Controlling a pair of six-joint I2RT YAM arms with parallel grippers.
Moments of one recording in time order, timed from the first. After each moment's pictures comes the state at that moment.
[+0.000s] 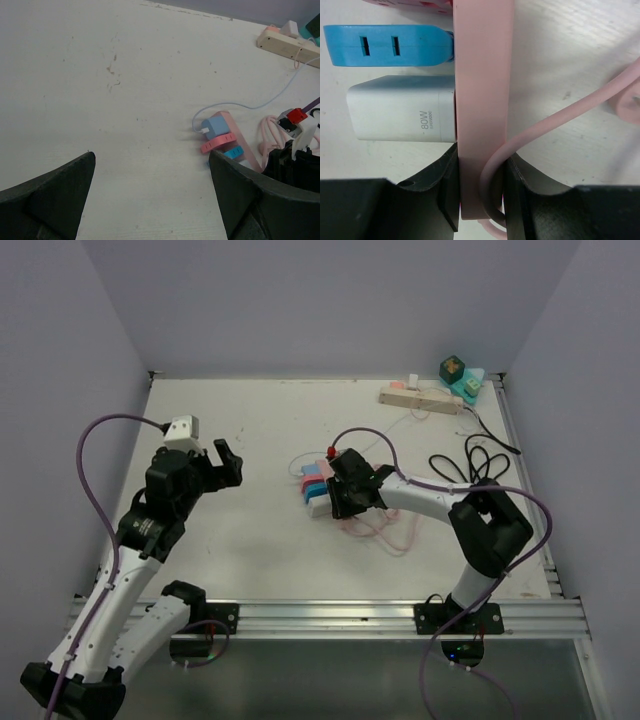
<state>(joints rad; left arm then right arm) -0.32 0.74 0.85 -0.47 -0.19 -0.36 0.73 1.72 1.05 -0.39 0.04 0.46</state>
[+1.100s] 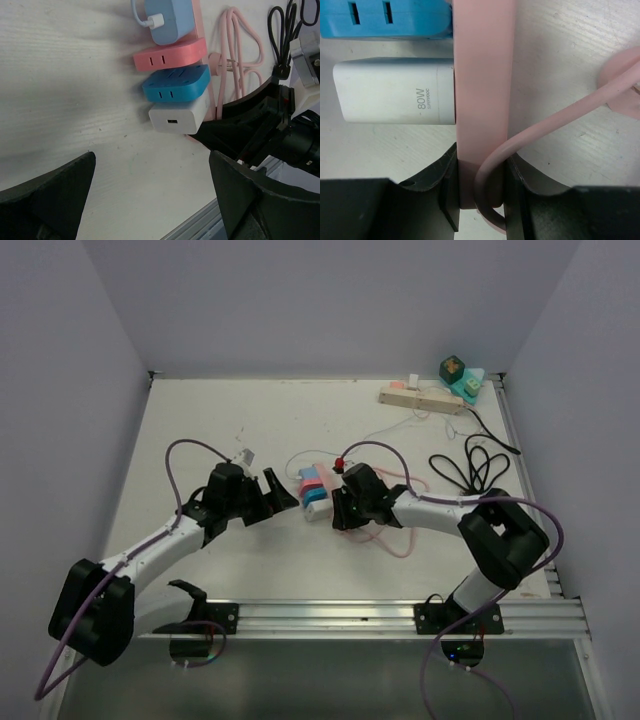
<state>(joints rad) -0.41 1.11 0.54 -0.11 0.27 -0.80 0.76 1.63 0.83 -0.15 -0.06 0.45</state>
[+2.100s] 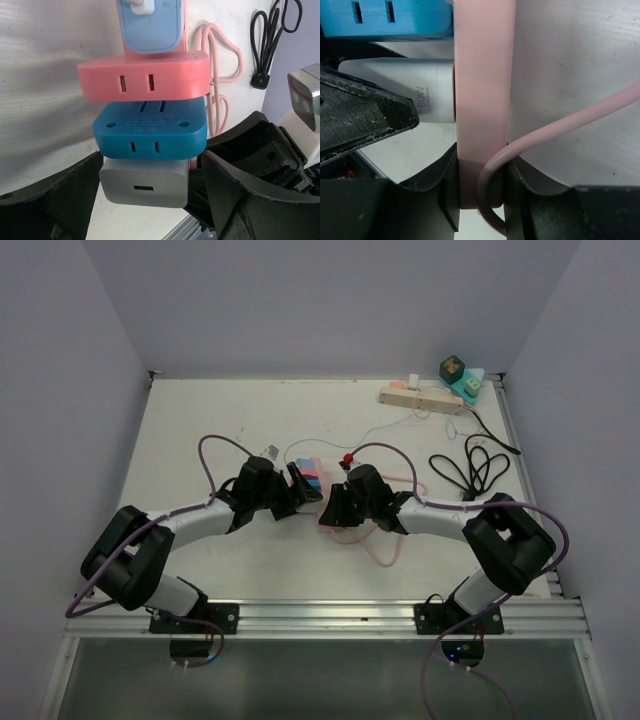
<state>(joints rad) -0.55 1.46 0.63 0.16 0.26 -1.01 0.76 1.58 0.75 0.07 -0.18 0.73</state>
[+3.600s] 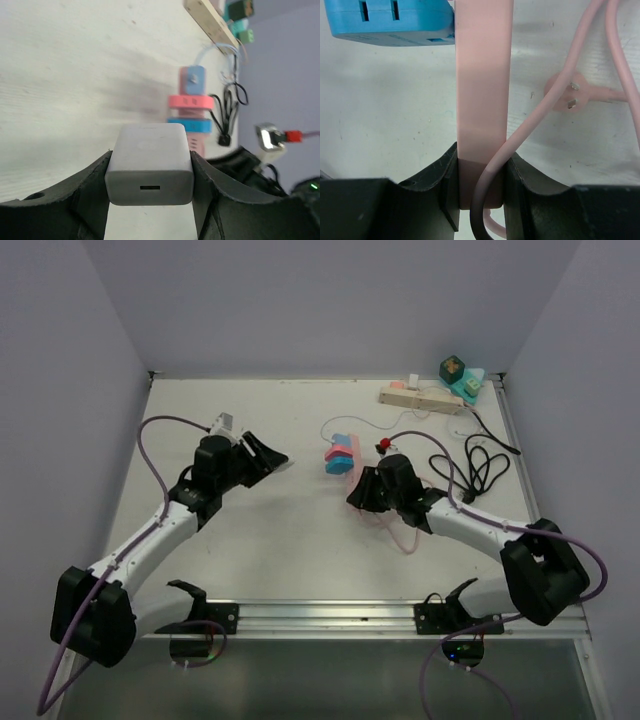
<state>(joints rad) -0.40 1.13 0.73 -0.03 0.17 -0.96 0.61 1.38 0.68 -0.01 -0.04 0.70</state>
